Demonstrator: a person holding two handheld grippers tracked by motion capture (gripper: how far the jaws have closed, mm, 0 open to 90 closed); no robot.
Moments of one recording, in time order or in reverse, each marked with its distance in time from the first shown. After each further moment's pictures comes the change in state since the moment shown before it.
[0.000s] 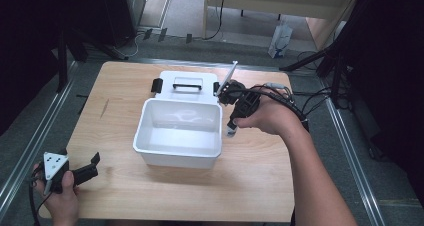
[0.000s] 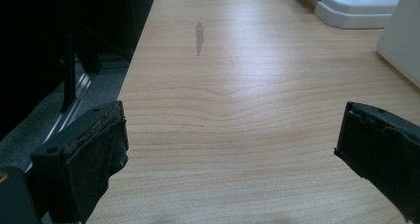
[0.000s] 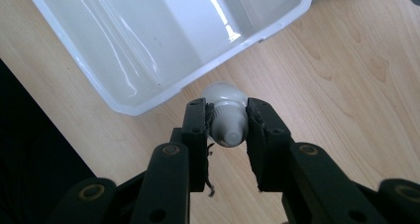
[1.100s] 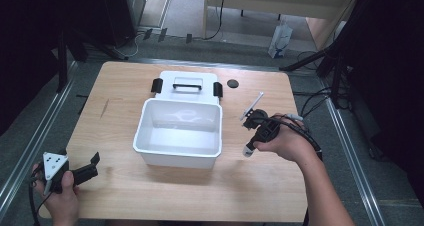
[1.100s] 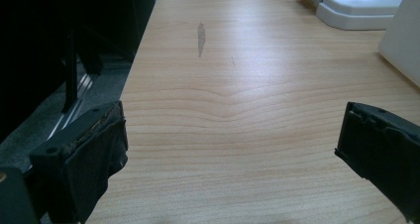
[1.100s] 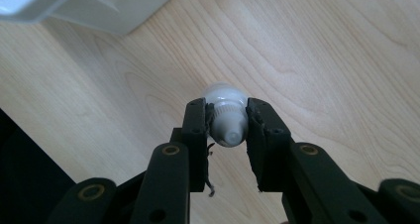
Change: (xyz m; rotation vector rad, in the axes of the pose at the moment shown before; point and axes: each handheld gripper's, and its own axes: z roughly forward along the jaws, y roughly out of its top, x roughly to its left) left arm 0.000 0.000 0.000 -0.008 0.001 -0.004; right arm -0.021 -0.075 0.064 0.006 0.027 0.126
